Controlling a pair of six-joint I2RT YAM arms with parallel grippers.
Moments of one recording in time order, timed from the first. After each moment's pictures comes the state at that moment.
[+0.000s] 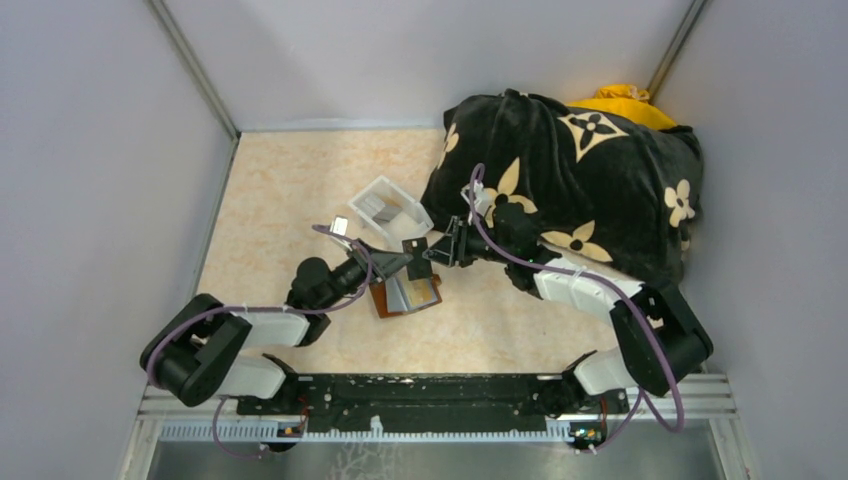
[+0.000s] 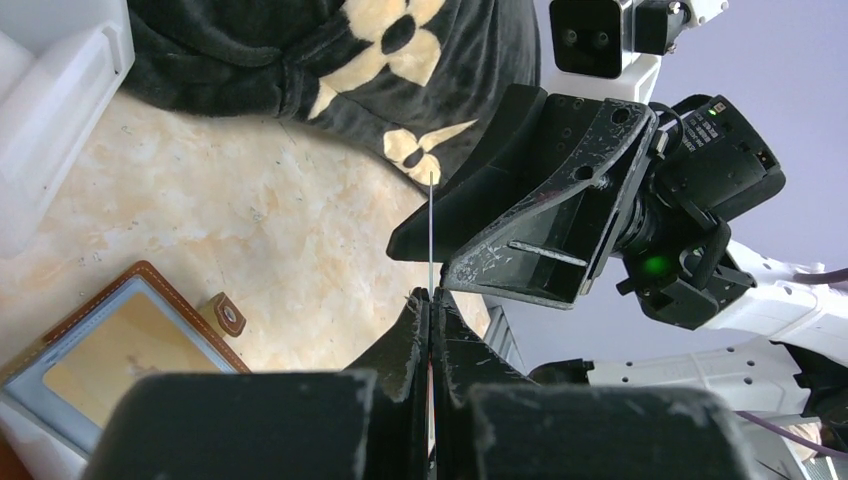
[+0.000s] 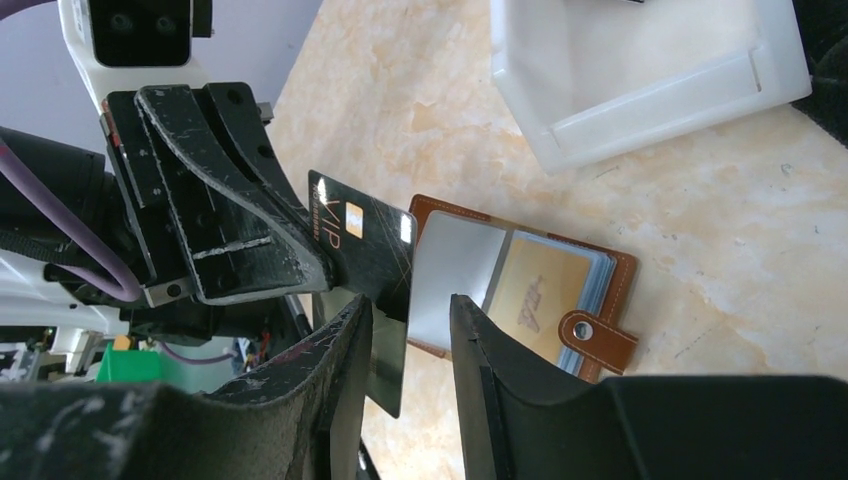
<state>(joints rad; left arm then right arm) -0.60 1.35 0.23 1.18 0.28 -1.08 0.59 1.38 0.67 0.38 -0.52 0.63</state>
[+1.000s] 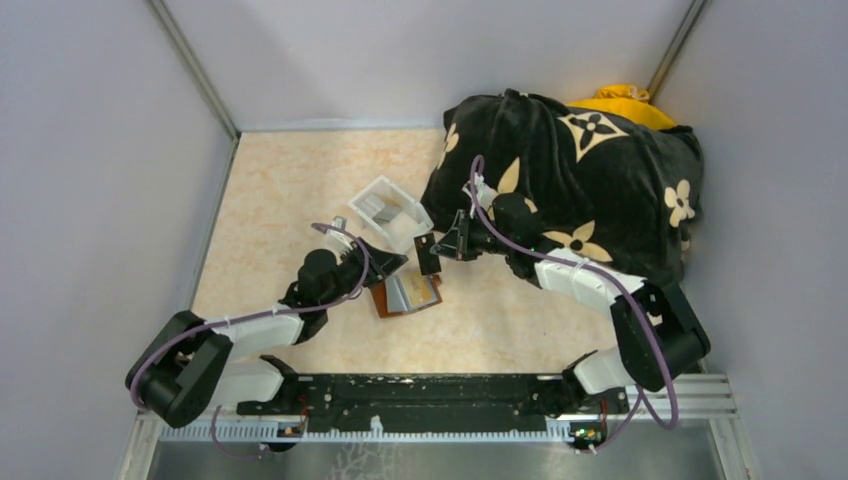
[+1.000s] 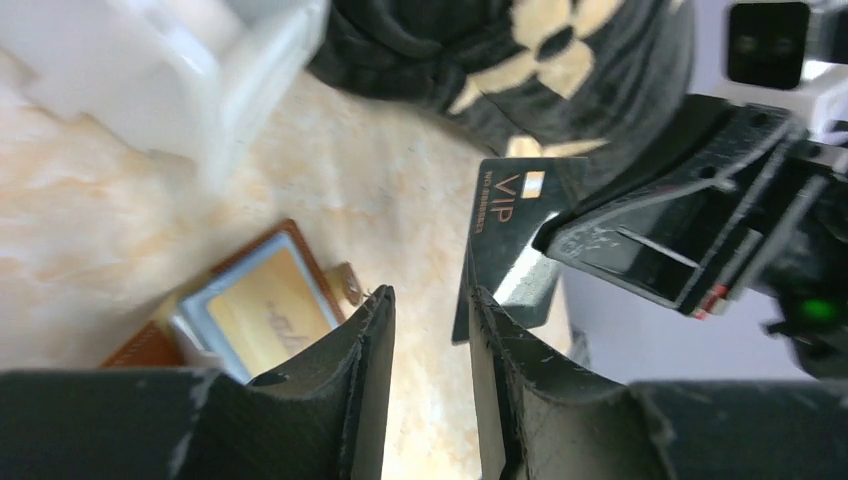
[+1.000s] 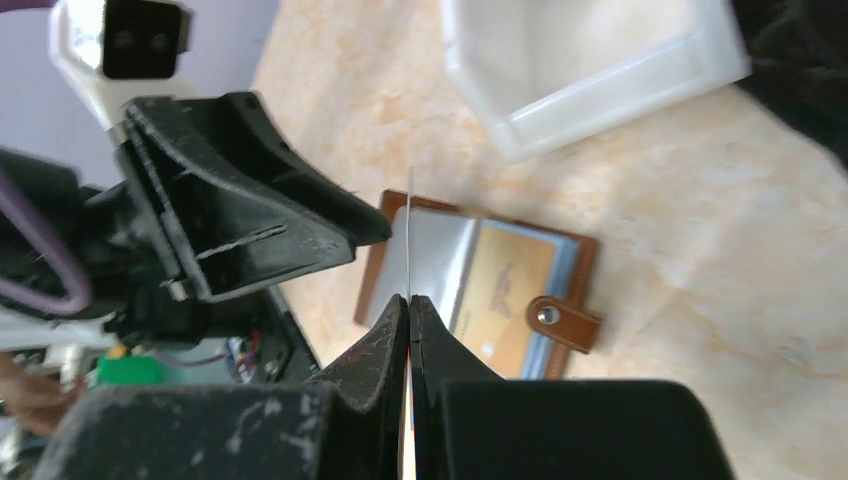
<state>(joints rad) -0.59 1.26 0.27 0.83 0.17 -1.04 0.54 1.41 0.72 0.29 -0.57 0.63</state>
